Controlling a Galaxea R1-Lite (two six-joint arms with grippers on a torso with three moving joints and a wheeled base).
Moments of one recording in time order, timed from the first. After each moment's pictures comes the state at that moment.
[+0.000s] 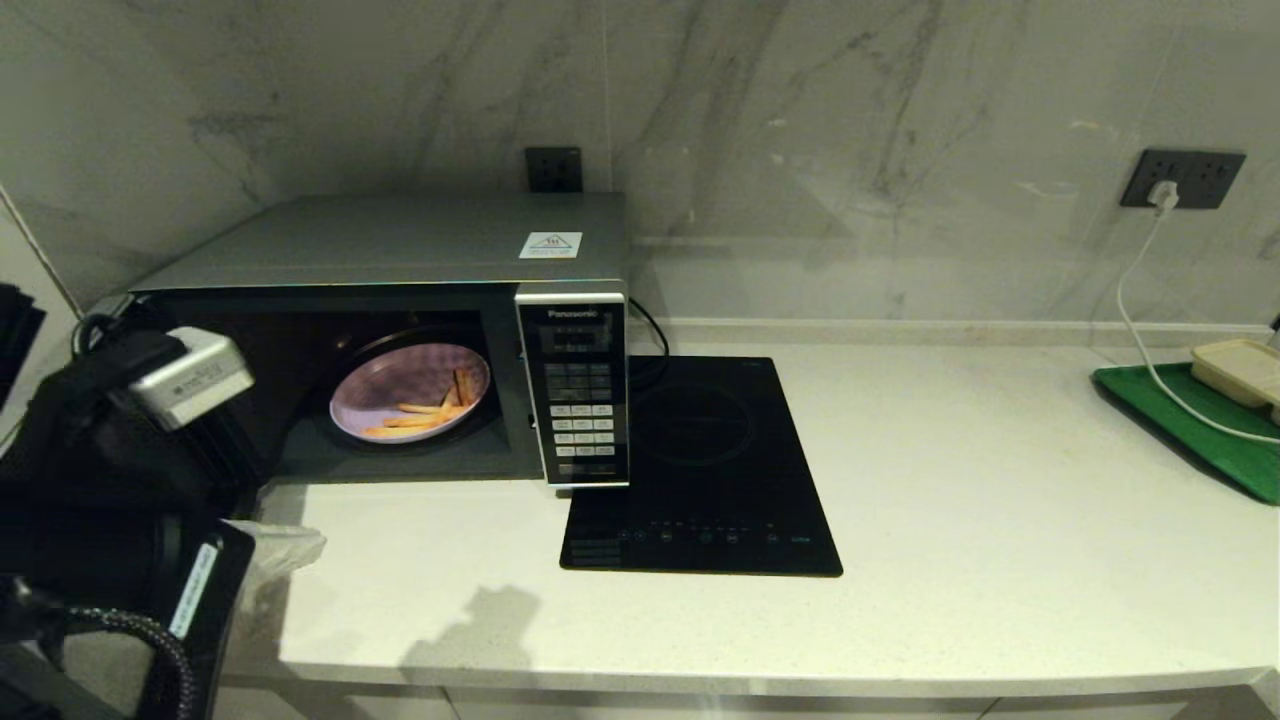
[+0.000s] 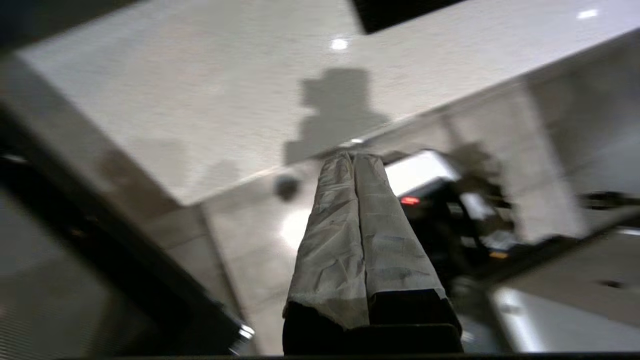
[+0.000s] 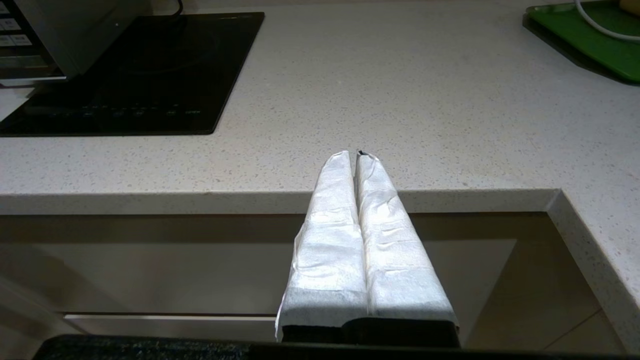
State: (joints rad) left arm -0.38 1.21 -0.99 0.53 0.02 0.04; right arm 0.01 0.00 -0.02 0.04 -0.03 0.09
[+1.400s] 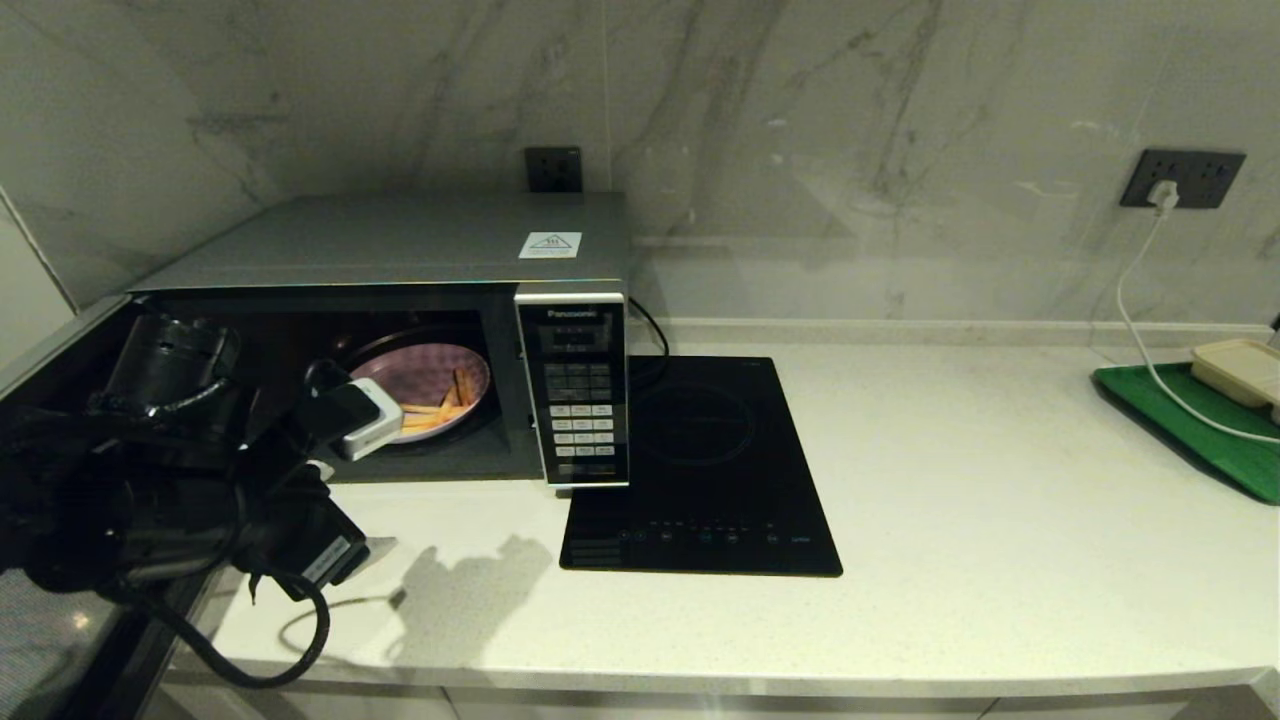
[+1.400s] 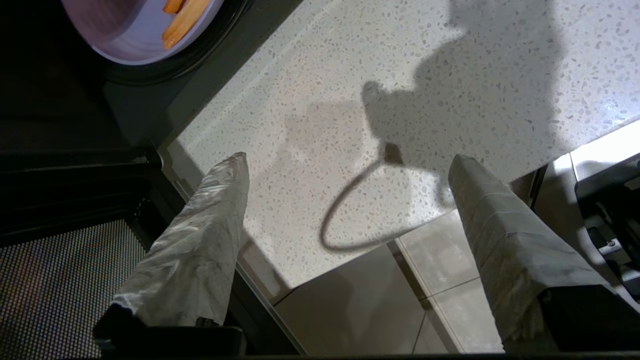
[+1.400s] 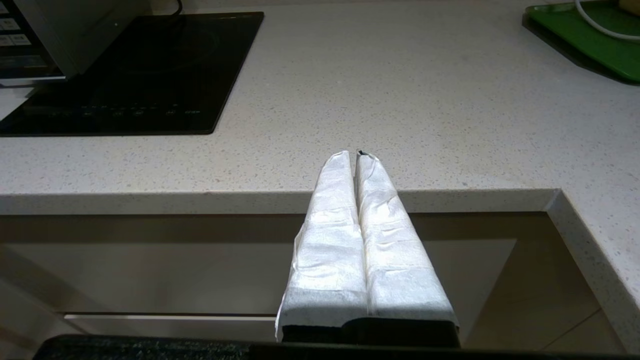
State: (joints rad) left arm -0.29 1.49 -0.88 0.17 0.20 0.52; right arm 0.01 0.00 -0.02 0.04 -0.03 0.09
